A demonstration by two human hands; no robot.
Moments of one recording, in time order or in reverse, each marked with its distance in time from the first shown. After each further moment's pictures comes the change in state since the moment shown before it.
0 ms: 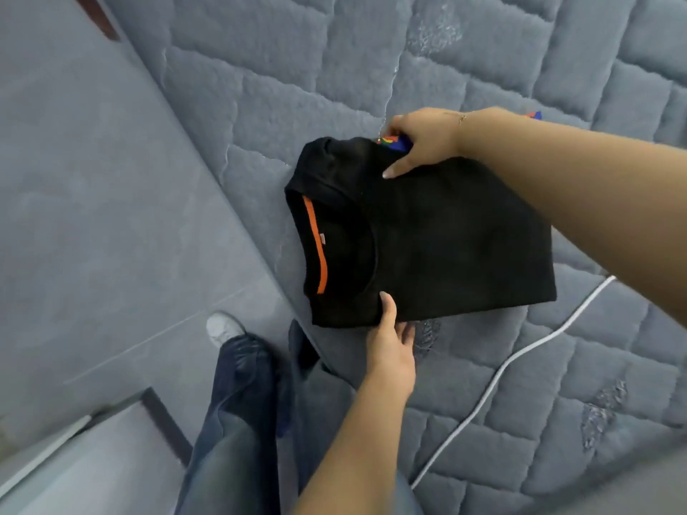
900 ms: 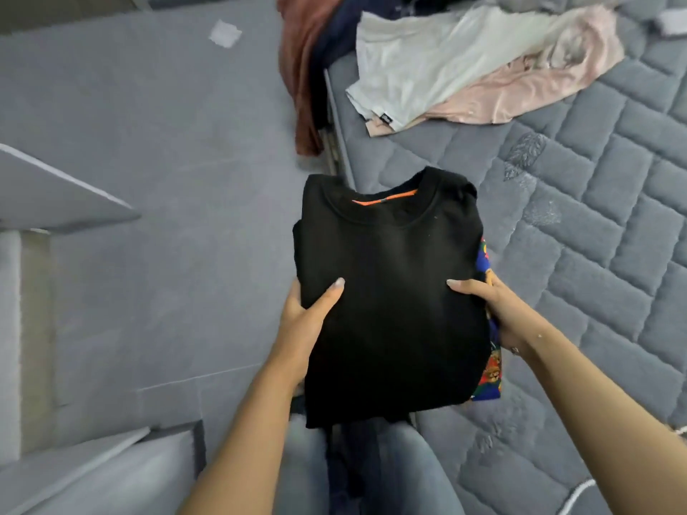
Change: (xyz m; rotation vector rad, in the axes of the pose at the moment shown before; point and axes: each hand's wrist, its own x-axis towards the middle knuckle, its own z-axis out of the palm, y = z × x) left_hand -0.150 0.293 -0.142 0.428 -0.204 0.770; right_hand -0.110 -0.198 0.010 1.592 0.022 -0.002
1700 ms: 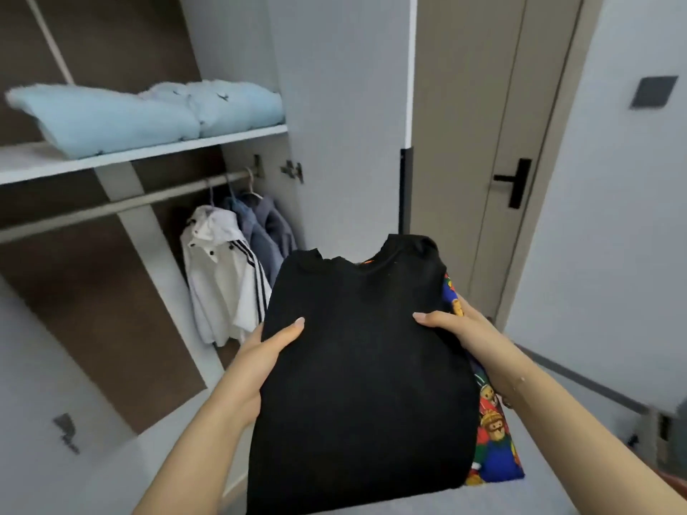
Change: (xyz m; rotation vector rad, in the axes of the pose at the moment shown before) left_hand -0.294 0.410 -0.424 -0.509 0.765 0.514; right_hand -0.101 -0.307 0.731 -0.642 -0.945 -0.380
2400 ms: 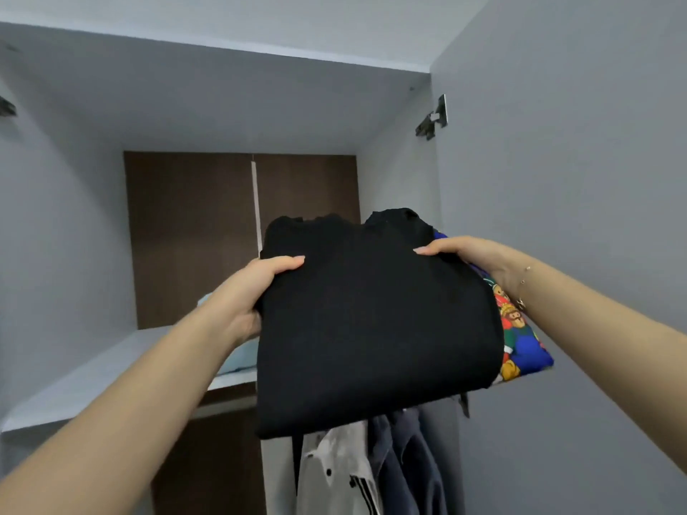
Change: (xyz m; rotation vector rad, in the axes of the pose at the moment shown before) left_hand 0.133 0.409 -0.081 -0.066 0.332 0.530; right_hand 0.365 -0.374 0.202 -0.340 -0.503 -0.206
